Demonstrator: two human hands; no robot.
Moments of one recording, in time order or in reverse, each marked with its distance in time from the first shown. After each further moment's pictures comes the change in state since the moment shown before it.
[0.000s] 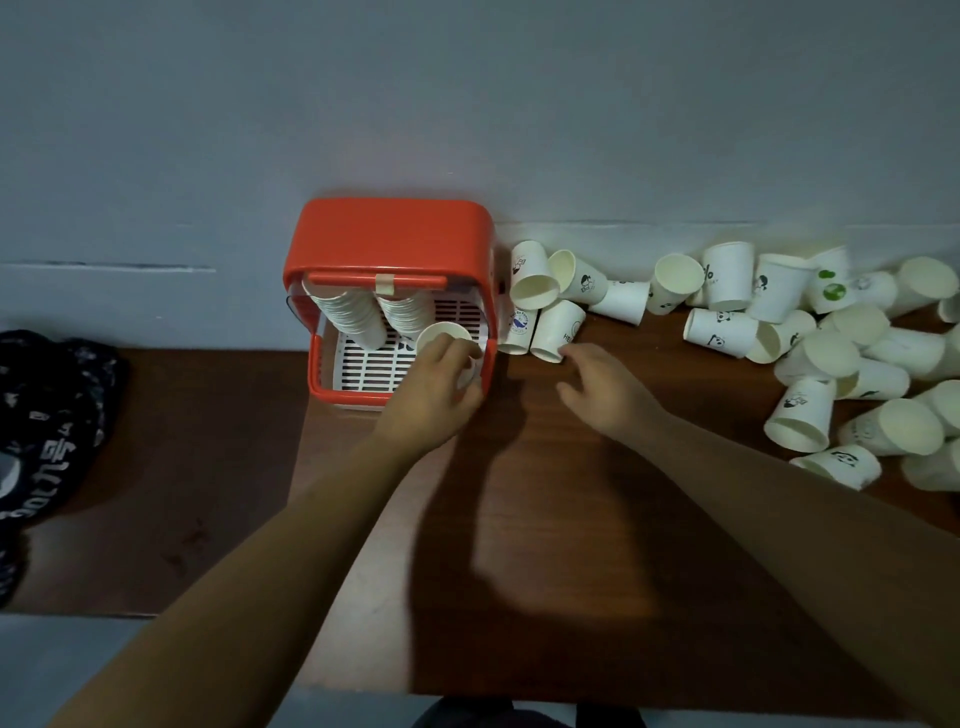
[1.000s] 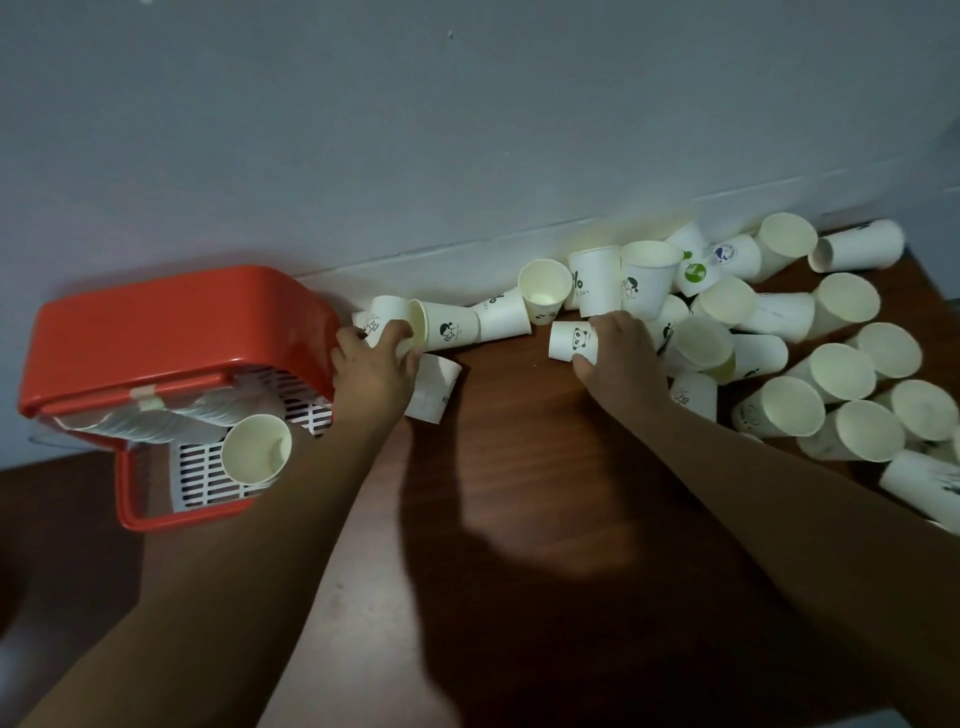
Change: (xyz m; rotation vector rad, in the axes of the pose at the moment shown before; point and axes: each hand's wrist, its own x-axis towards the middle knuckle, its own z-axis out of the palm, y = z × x) left_hand 0.148 0.039 0.122 0.235 -0.060 -0.376; right_hand 0.018 0.184 -0.061 -0.209 0.349 0.352
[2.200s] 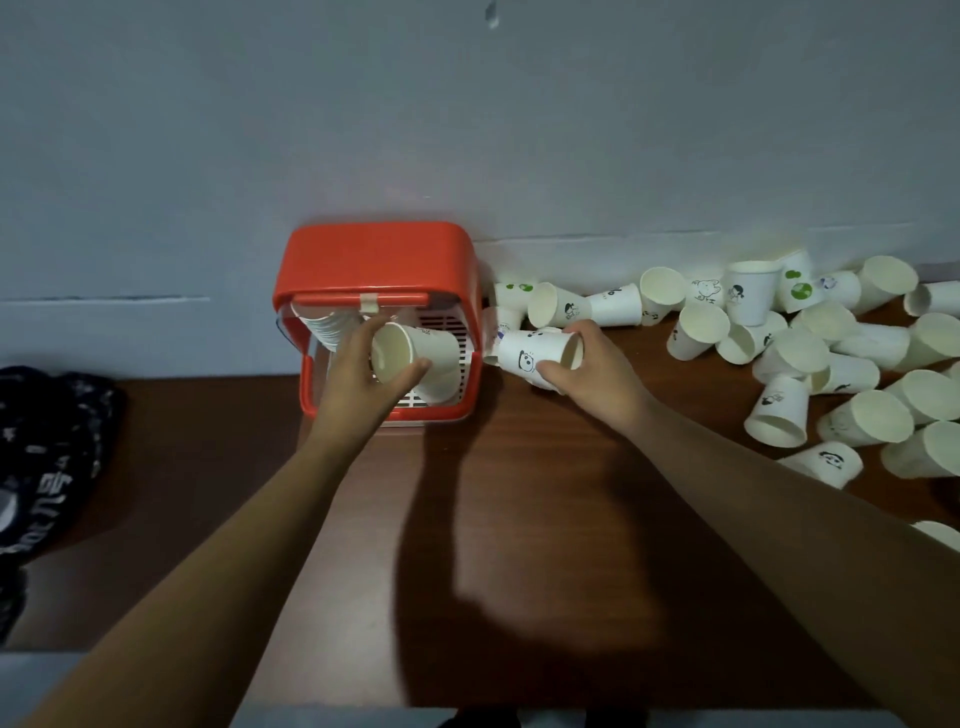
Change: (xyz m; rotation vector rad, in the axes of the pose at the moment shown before) left_hand -0.128 -0.147 -0.141 -0.458 0.170 0.059; right_hand -0.097 -0.191 -0.038 0.534 -0.294 -0.053
